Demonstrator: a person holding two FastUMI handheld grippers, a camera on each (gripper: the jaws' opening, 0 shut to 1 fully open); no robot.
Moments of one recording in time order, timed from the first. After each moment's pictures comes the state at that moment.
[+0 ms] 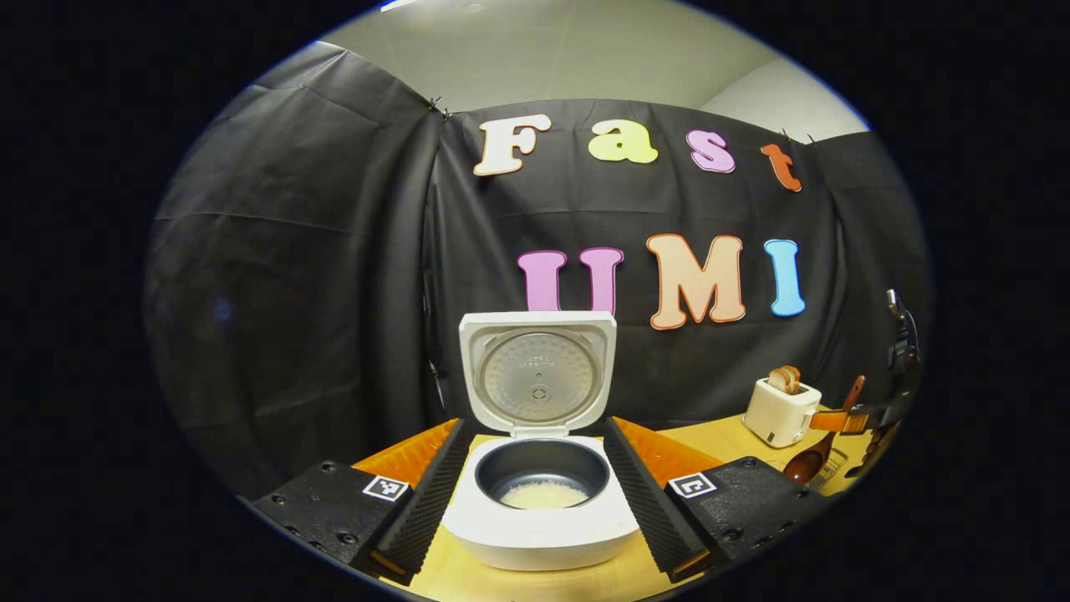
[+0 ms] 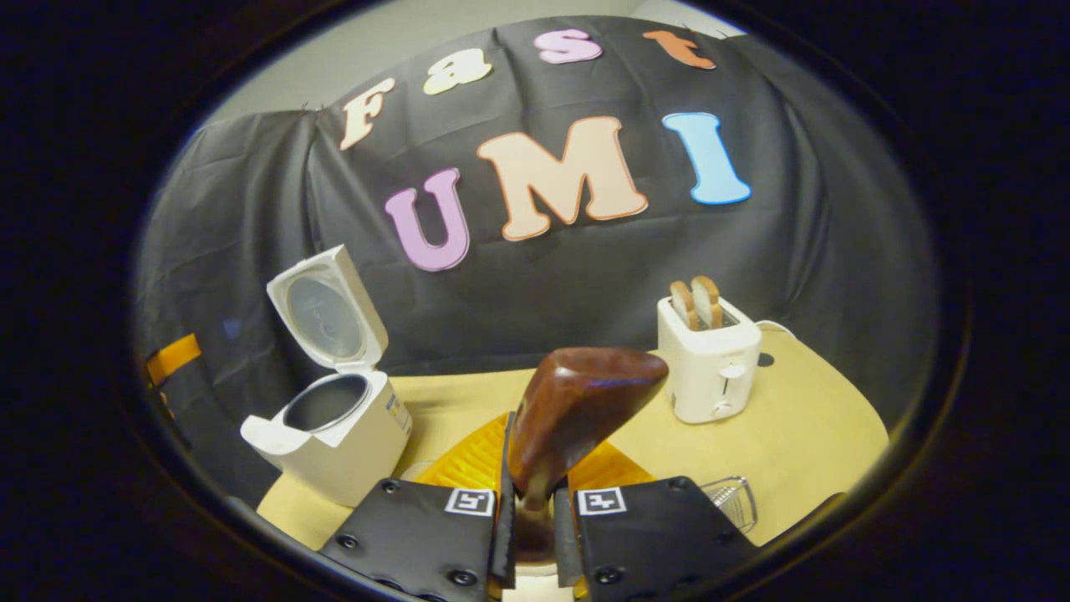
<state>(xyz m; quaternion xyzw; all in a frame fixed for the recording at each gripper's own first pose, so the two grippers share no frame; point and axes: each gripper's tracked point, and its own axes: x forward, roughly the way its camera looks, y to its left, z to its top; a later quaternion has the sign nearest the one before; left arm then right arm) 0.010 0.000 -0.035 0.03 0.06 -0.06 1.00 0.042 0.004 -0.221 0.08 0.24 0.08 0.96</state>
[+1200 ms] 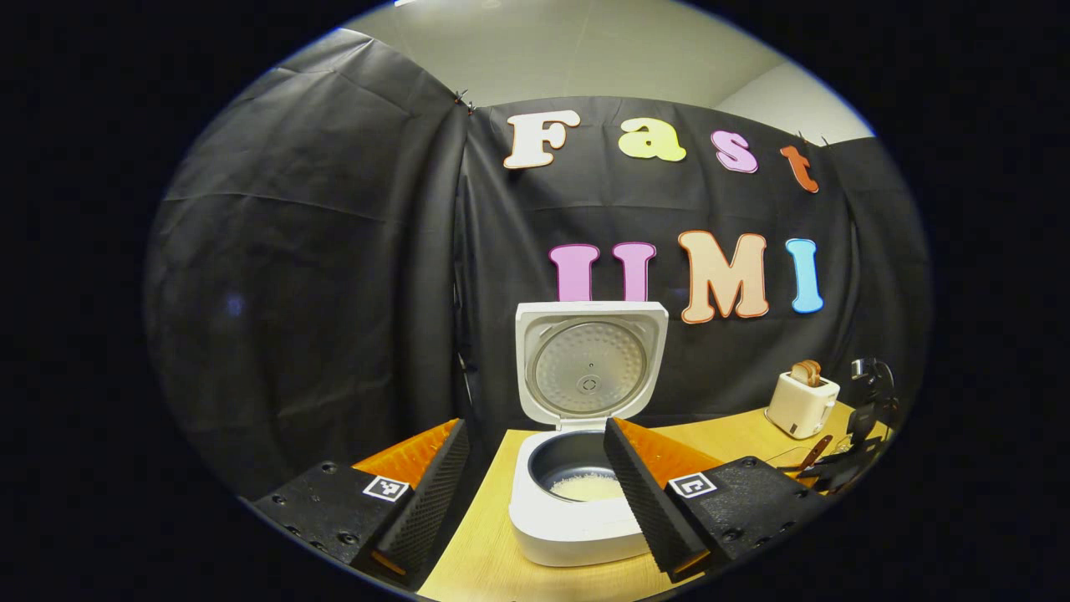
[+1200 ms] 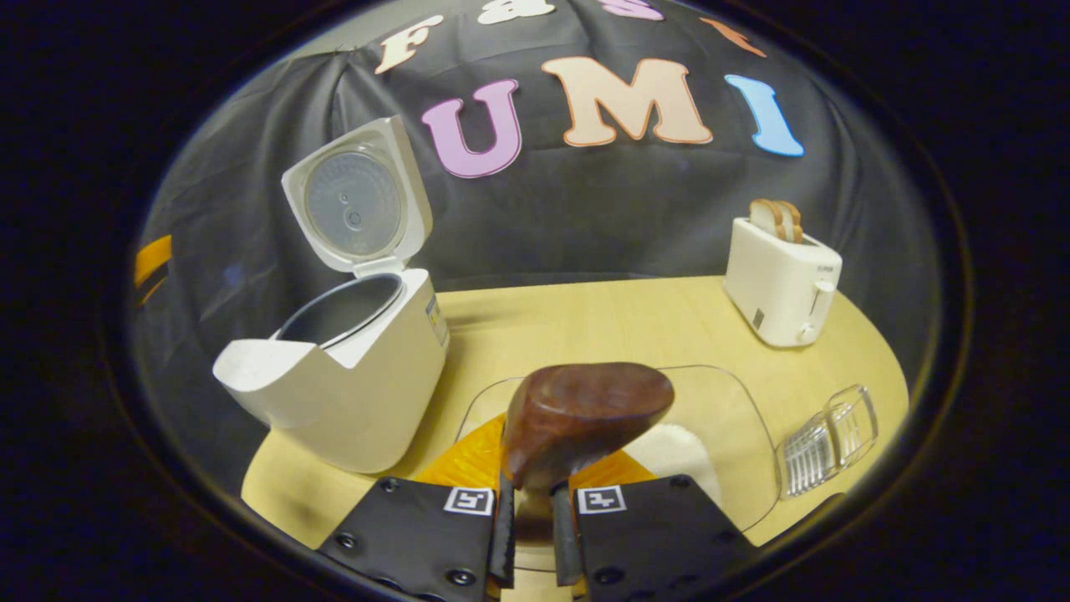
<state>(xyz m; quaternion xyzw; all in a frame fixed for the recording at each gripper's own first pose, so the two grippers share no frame) 0.015 0.062 -0.042 0.02 0.06 -0.04 1.00 -0.008 0.125 -0.310 0.09 0.34 0.10 0.93</state>
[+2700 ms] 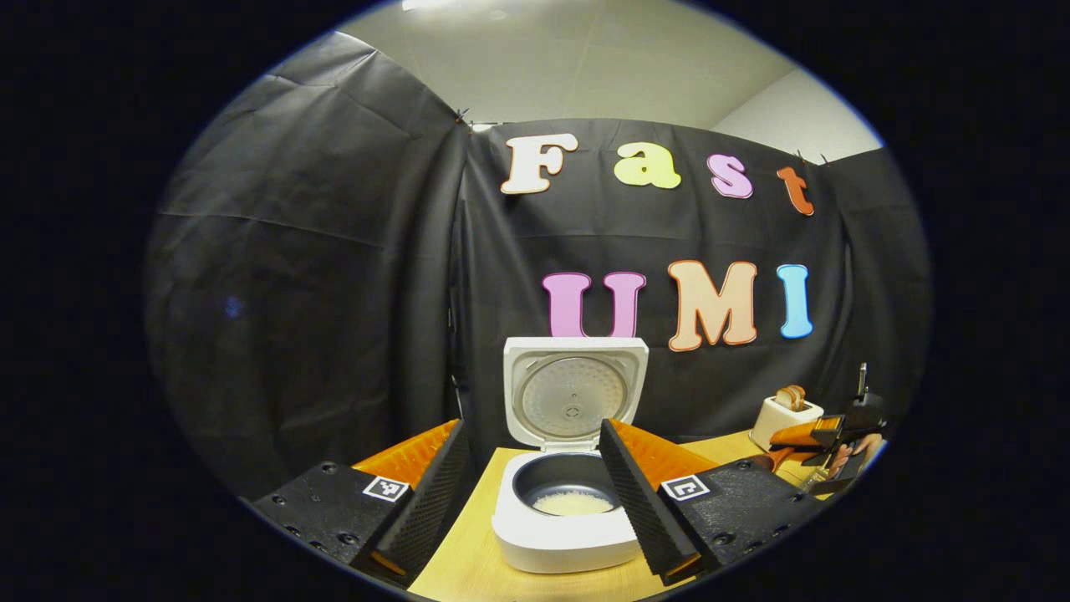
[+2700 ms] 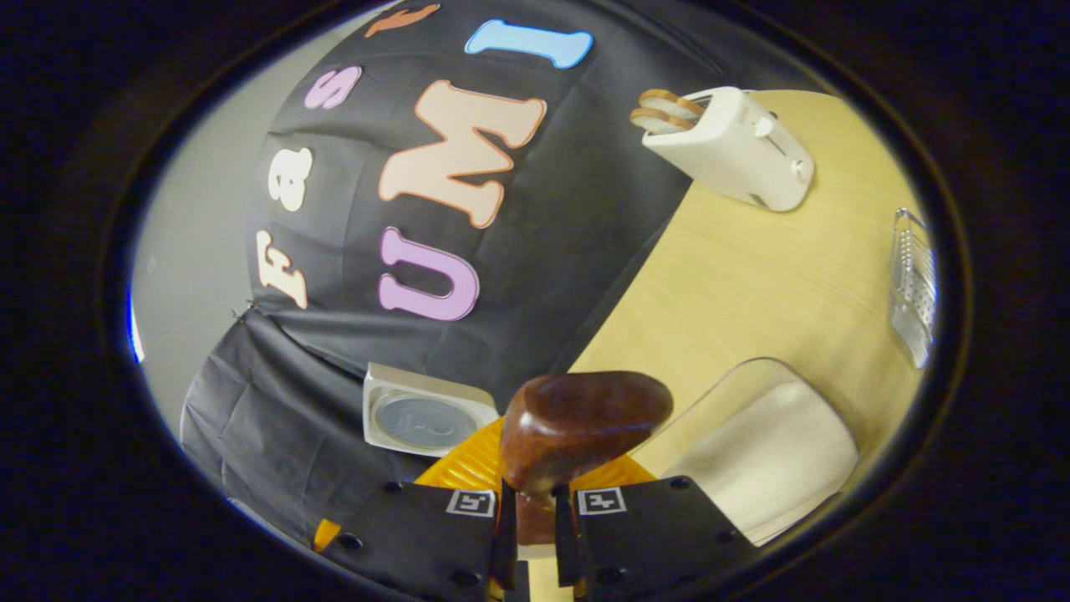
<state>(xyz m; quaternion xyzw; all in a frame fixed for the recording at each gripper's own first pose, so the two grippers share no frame) 0.001 0.057 0.000 0.00 0.03 -0.04 1.00 0.063 0.118 -0.204 0.53 0.31 0.09 0.79</state>
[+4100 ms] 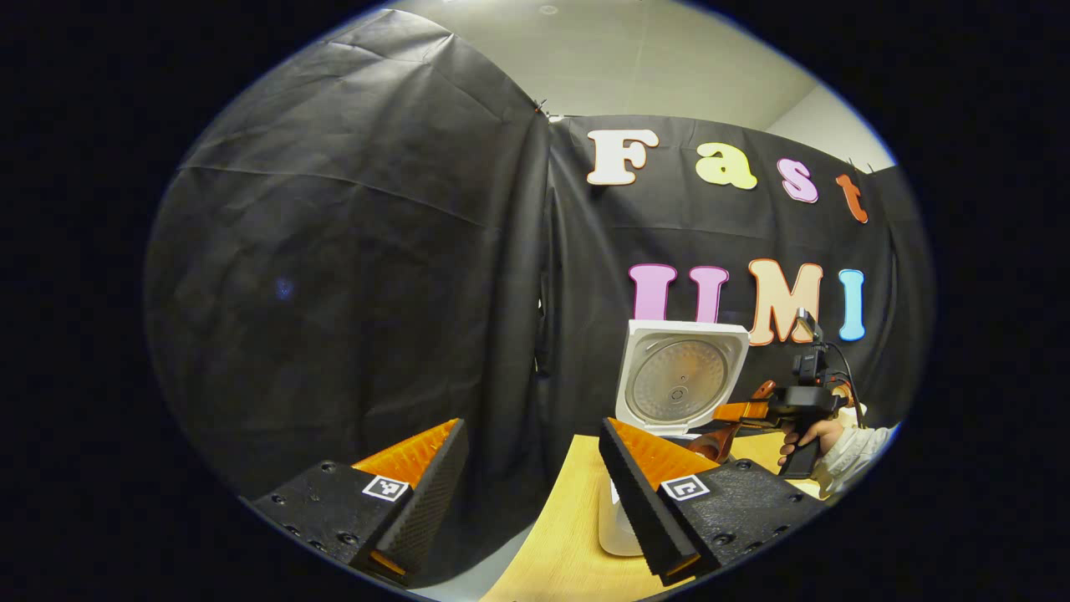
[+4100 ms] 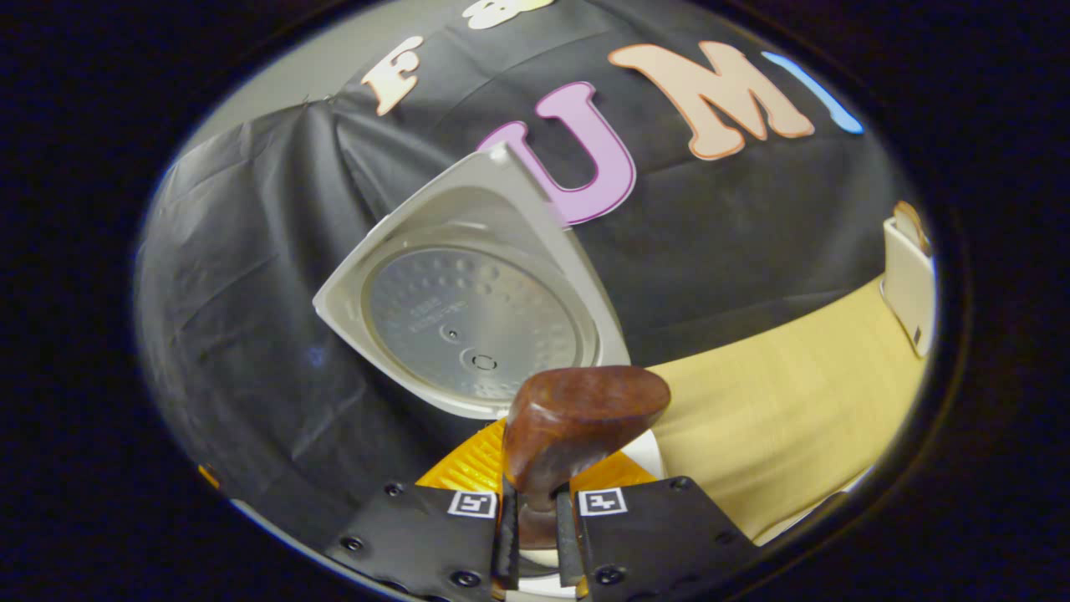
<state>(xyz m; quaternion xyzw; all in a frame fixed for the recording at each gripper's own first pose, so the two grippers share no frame) -0.020 0.196 -0.026 -0.02 0.05 0.05 1.00 0.139 0.373 -0.207 0.18 0.29 0.21 0.92</state>
